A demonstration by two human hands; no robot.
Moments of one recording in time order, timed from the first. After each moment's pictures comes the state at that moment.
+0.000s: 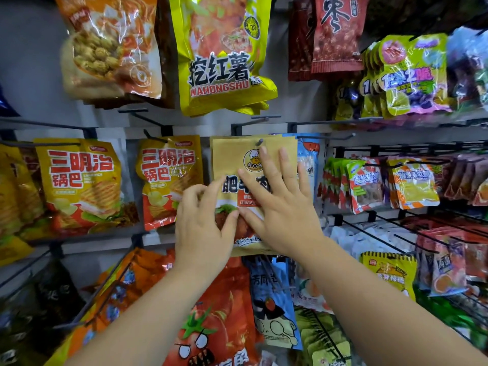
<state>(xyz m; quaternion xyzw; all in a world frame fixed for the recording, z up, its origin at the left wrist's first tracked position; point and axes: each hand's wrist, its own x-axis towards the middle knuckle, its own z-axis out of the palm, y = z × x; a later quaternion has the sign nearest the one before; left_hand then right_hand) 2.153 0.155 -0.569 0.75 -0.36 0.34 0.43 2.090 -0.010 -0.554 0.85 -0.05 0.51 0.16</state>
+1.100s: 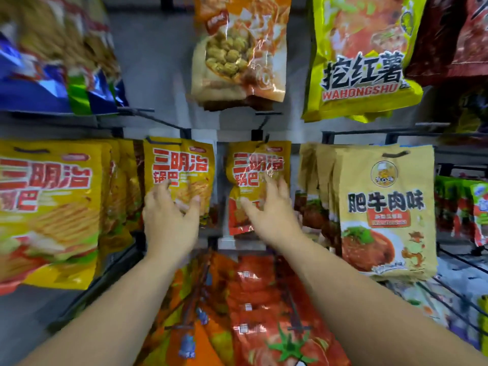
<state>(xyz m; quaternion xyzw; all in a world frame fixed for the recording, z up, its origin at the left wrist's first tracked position) 2.308 0.320 -0.556 0.80 -0.11 0.34 0.49 2.242 0.138 -0.538 0.89 -0.07 0.34 -0.30</state>
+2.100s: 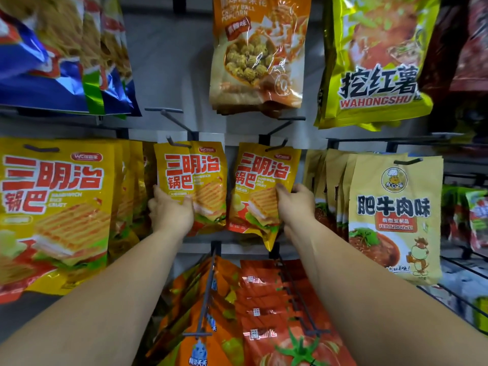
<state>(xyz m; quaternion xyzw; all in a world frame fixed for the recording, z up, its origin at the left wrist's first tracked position) 2.393 0.321 -0.553 0.79 -0.02 0.18 0.59 2.283 0.121 -0.526 0.66 -0.20 0.42 -0.59</state>
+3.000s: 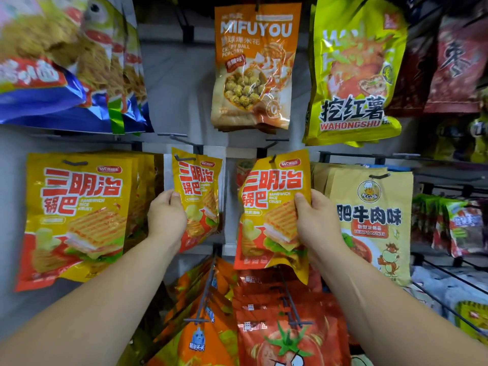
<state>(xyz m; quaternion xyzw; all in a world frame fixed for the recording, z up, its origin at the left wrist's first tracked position) 2.331 0.344 -0.535 0.66 -0.09 0.21 0.72 2.168 0.143 -0.507 0.71 -0.12 0.44 -0.53</state>
